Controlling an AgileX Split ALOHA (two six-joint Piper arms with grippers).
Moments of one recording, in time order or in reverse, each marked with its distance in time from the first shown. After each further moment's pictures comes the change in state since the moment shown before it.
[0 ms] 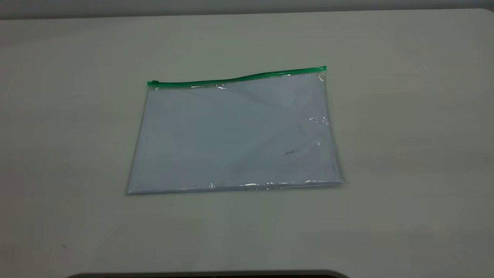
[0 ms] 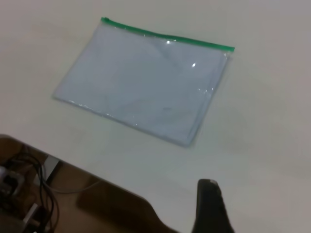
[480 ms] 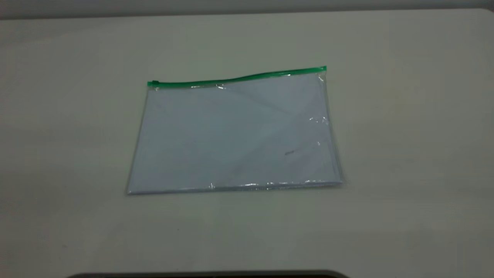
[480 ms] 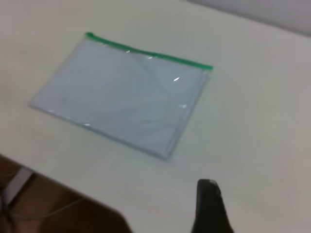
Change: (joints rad) left arm 0.000 -0.075 0.162 0.000 -0.024 -0.018; right arm 0.000 -0.227 0.060 -0.067 0.007 0.002
